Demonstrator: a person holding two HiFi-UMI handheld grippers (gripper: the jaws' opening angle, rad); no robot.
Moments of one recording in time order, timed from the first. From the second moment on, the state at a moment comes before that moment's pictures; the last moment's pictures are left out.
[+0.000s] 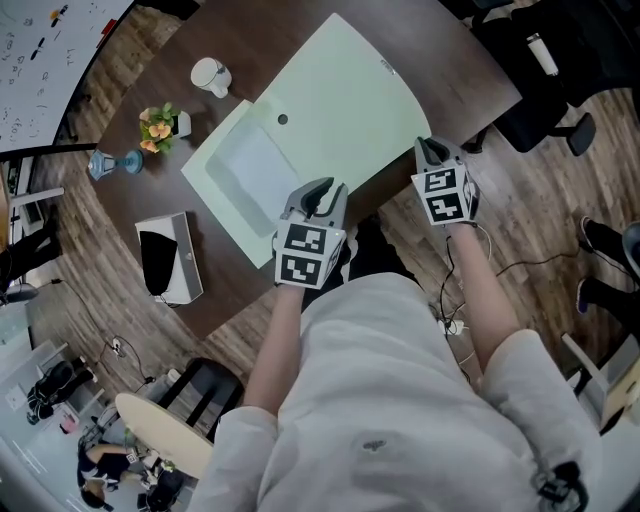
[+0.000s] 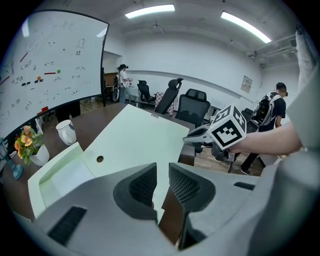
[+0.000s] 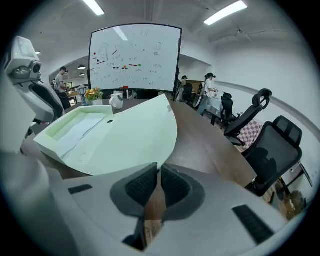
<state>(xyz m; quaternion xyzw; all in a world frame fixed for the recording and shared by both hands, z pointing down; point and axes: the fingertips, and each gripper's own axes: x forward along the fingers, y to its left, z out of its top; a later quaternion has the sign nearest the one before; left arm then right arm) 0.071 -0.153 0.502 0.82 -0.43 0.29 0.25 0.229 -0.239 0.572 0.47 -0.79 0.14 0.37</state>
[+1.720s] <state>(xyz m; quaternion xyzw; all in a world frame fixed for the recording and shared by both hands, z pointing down) 0.068 -0.156 0.508 0.81 -0.44 0.29 0.26 0.244 -0.261 0.619 0.49 -0.74 0.20 0.42</state>
